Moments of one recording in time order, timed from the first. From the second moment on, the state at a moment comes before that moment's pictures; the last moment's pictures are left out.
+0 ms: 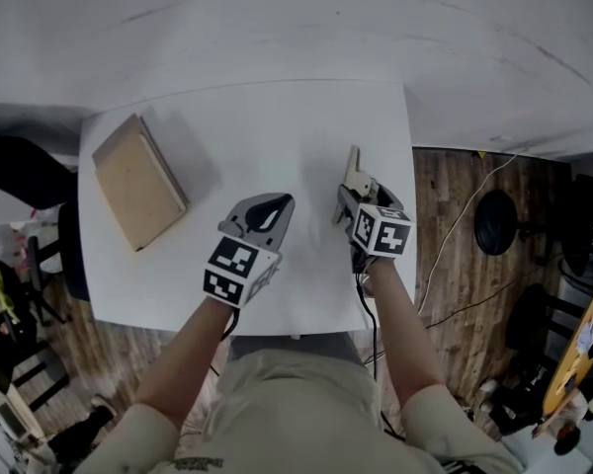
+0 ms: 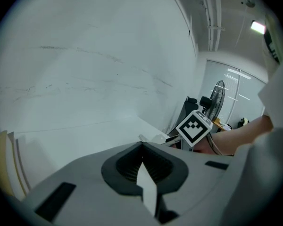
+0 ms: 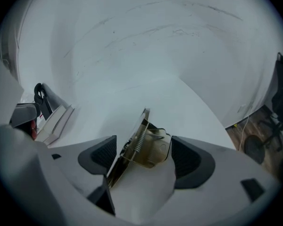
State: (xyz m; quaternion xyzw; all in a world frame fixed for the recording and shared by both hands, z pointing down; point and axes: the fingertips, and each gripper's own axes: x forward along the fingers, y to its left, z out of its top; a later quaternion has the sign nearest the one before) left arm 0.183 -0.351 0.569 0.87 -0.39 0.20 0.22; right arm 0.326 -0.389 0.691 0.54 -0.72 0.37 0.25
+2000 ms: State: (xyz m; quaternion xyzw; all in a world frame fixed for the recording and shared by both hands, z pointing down) left arm 0.160 -0.265 0.294 0.91 -0.40 0.08 0.01; right arm 0.294 -0.258 0.281 0.45 -0.89 0.10 0.02
